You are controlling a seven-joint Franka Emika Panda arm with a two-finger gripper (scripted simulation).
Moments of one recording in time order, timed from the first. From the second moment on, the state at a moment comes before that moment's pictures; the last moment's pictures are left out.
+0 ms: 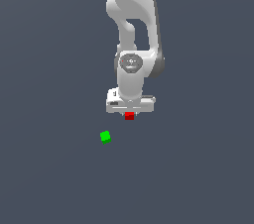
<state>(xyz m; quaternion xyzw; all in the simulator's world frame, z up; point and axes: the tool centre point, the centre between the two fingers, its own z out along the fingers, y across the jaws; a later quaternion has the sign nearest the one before) -0.006 0.012 0.094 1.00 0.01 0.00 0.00</state>
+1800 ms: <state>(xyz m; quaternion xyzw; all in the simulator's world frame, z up) 0.067 -0.090 0.066 1.00 0.01 0.00 0.00</state>
